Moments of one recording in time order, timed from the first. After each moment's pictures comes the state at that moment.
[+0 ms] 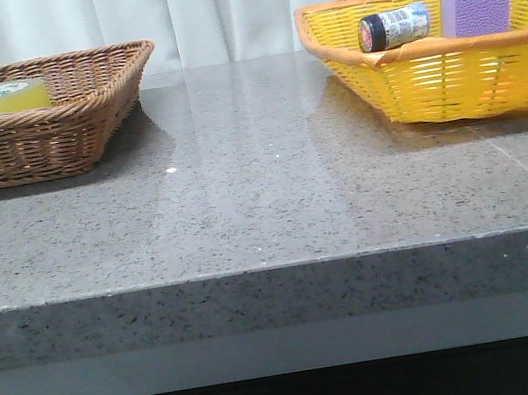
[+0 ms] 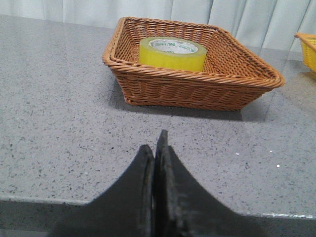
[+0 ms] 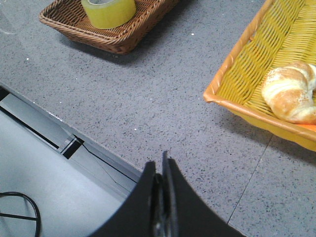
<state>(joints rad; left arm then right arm) -0.10 -0.01 -0.06 0.02 0.28 -0.13 0.42 0.65 -0.84 0.31 0.76 -0.10</state>
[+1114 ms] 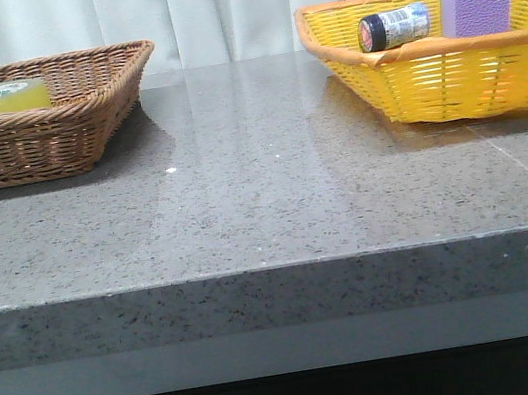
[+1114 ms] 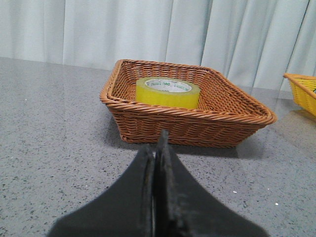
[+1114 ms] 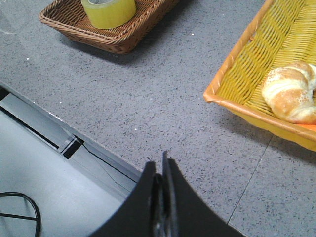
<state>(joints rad) -0.10 -0.01 0.01 0.02 0.05 -0.14 0.42 0.65 -0.84 0.31 0.76 -0.10</state>
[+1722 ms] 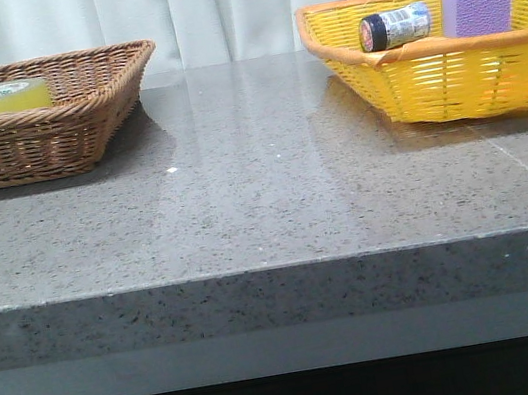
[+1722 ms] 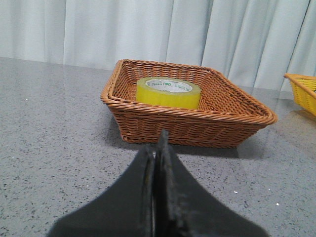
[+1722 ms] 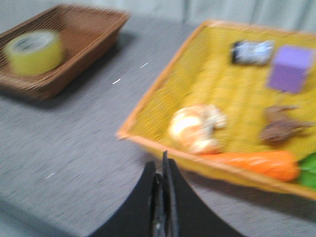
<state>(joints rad) -0.10 -0.01 0.01 0.02 0.04 -0.14 0.23 0.47 -0.67 0.15 0.52 -0.10</state>
